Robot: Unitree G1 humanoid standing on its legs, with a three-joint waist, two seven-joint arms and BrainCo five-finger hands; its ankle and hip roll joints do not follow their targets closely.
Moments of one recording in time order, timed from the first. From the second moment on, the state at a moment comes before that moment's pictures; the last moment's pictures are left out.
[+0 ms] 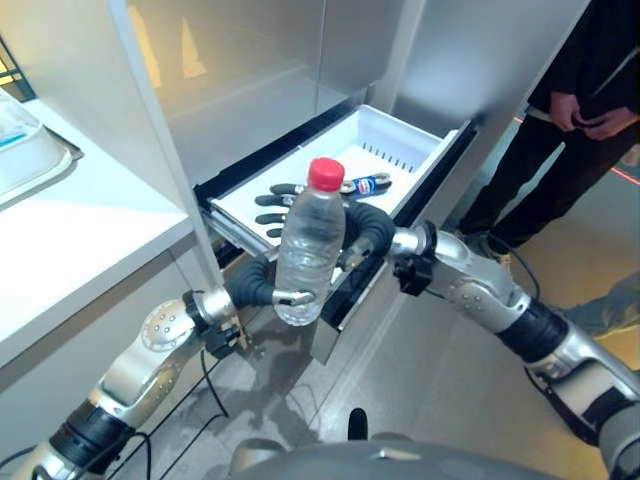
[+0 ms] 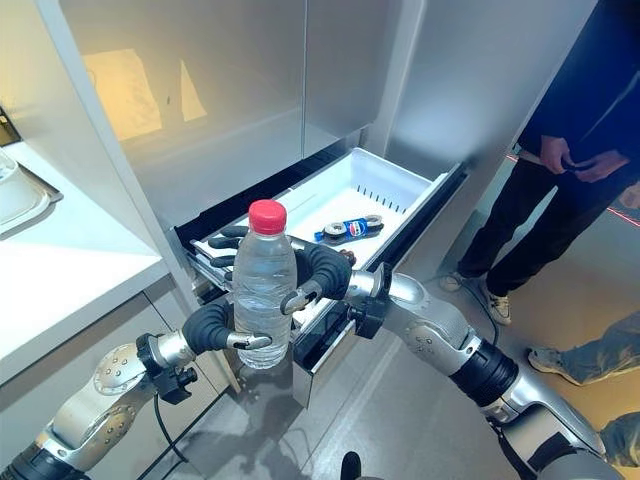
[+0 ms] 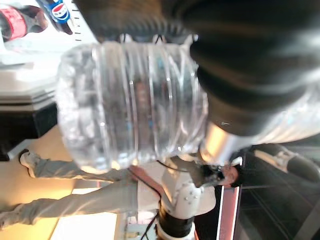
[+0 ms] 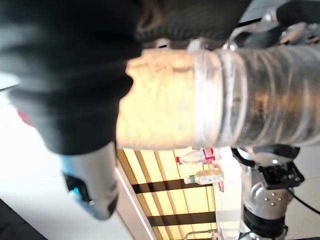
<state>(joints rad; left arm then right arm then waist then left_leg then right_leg) 0.00 0.78 -0.34 -0.29 -0.68 -0.15 -0.51 -0.57 -0.61 0.63 -0.17 1.09 0.05 0.56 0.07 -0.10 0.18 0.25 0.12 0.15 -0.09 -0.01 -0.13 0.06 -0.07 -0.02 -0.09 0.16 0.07</state>
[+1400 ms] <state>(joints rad) 0.00 0.78 -0.37 -0.29 -0.68 -0.13 -0.46 -0.46 -0.53 0.60 -0.17 1.09 0.06 0.50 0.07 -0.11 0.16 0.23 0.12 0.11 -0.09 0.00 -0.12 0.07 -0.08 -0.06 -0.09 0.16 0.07</state>
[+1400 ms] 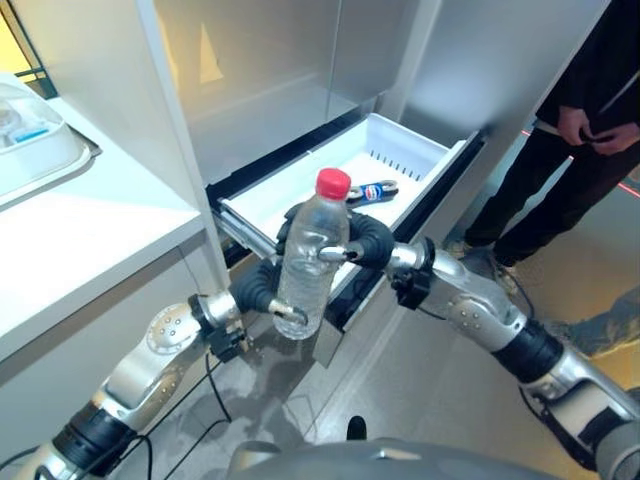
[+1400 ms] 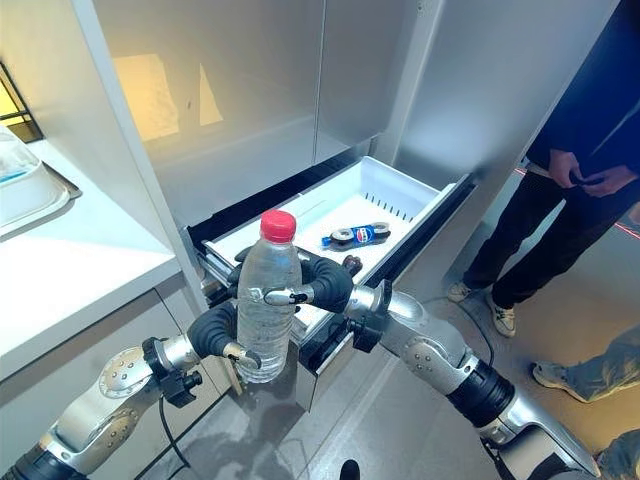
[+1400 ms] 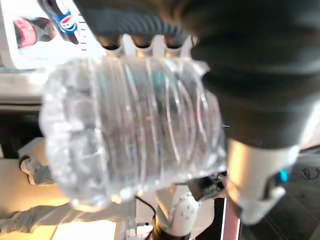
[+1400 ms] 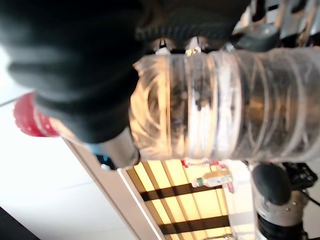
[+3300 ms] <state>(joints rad) -0.04 0.82 -0.37 -0.29 -0.78 -0.10 -0.45 -0.85 -0.64 0.49 0.56 0.99 -0.07 0.21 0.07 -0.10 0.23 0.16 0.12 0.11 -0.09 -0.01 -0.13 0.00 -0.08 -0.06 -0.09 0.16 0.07</state>
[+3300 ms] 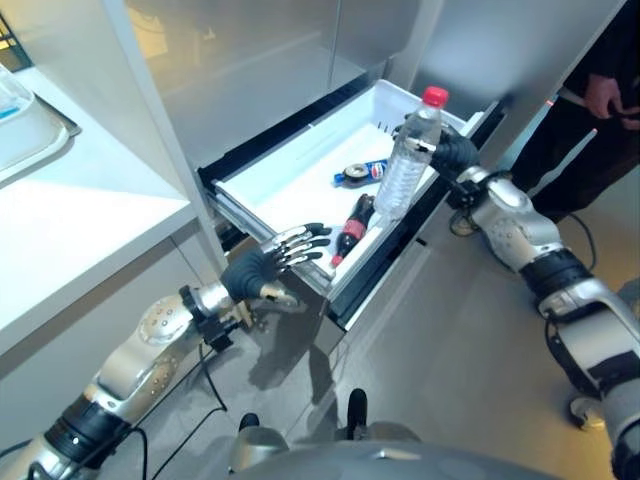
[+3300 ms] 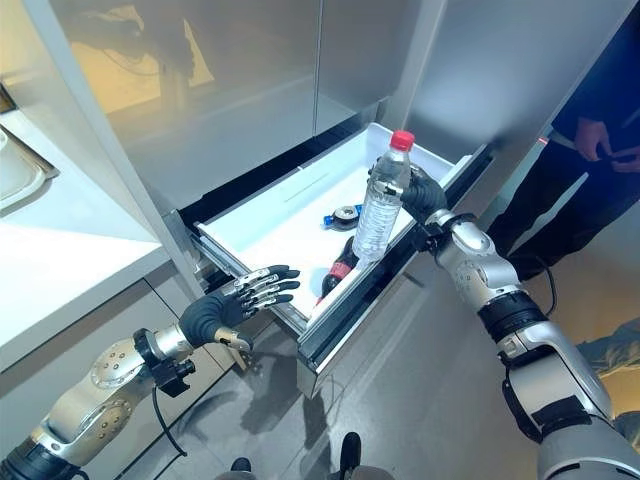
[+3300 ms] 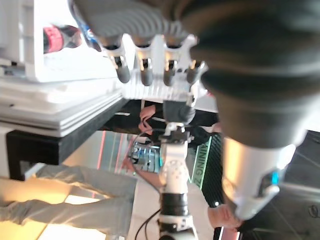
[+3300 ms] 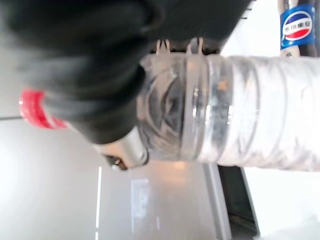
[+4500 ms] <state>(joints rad) -0.21 0.92 -0.51 -0.30 -0.89 -0.12 -0.39 -1.23 -0.59 0.65 0.76 0.91 -0.12 0.15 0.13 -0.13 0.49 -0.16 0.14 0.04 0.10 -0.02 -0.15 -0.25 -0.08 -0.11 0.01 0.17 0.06</state>
